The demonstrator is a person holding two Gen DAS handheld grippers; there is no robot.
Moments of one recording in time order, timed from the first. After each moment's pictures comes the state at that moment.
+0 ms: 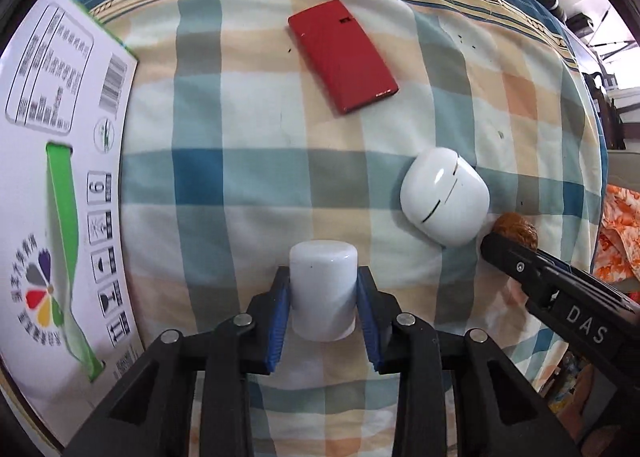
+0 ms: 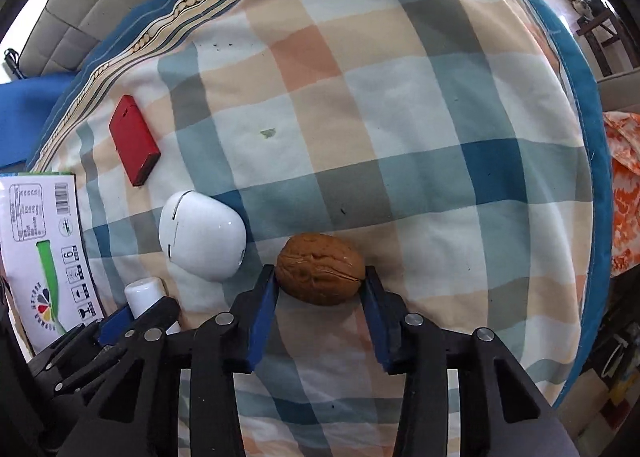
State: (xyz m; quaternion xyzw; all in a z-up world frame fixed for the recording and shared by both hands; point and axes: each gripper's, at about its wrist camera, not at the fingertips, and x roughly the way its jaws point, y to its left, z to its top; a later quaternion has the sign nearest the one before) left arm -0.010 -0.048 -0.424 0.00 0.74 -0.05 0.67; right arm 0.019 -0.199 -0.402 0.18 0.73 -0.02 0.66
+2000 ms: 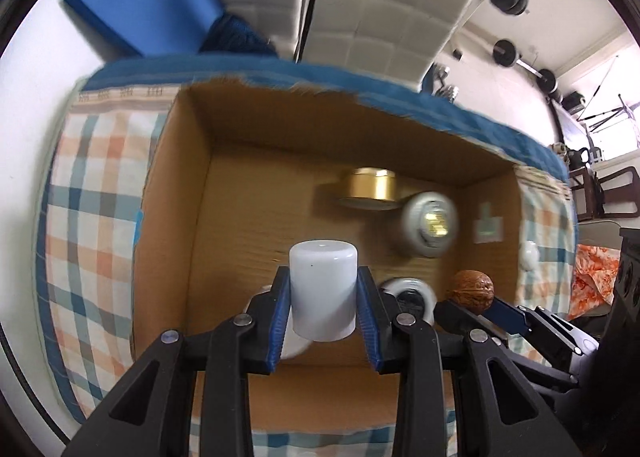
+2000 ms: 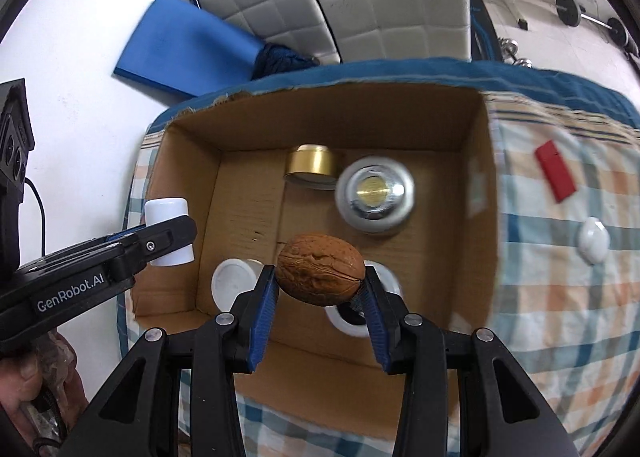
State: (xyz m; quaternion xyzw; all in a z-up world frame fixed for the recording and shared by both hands) left arm 0.023 0.291 -0.290 -0.08 0.66 -0.04 0.74; right arm 0.017 0.170 -0.258 0.14 0.63 0.14 0.75
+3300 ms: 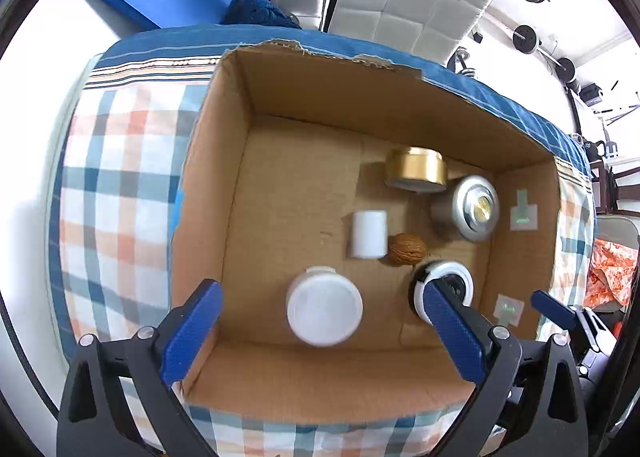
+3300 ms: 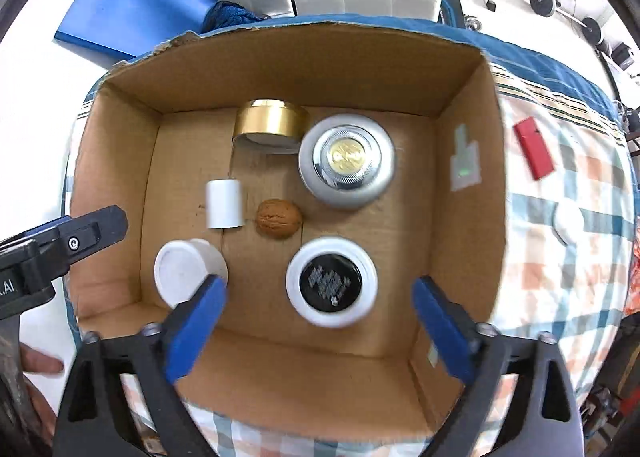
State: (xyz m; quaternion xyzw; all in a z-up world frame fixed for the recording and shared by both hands) left arm 0.001 0.312 -0.281 -0.06 0.69 -0.01 0.73; right arm 0.016 0.201 -0.291 0.06 0.69 0.05 0.72
